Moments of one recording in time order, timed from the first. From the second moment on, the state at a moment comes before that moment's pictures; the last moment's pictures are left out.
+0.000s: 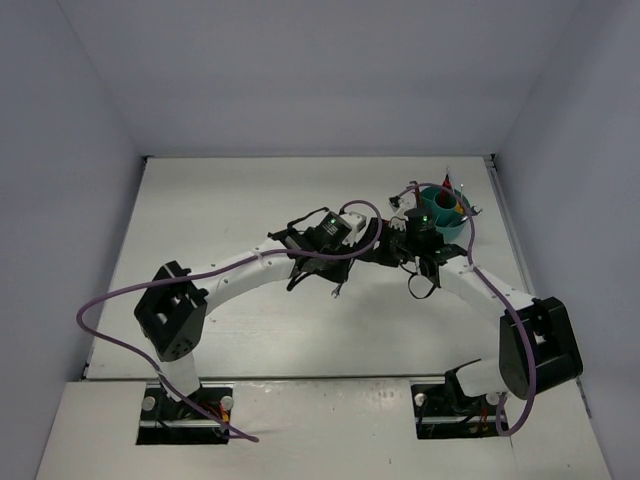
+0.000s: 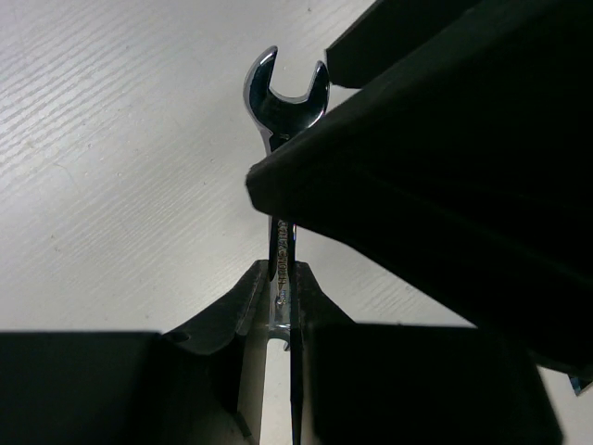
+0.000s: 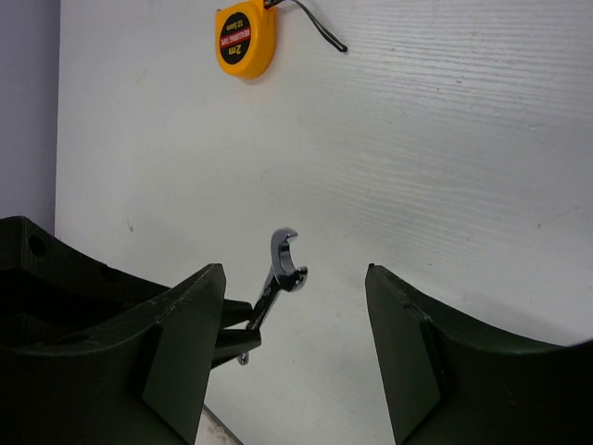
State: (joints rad) left arm -0.87 1.76 1.39 -0.53 0.05 -0.39; right arm 0.34 1.38 0.76 -0.04 -0.43 0.57
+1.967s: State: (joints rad) left arm -0.68 1.33 1.07 -0.58 -0.03 -0.47; right arm -0.30 1.53 1.19 -0.08 -0.07 0.50
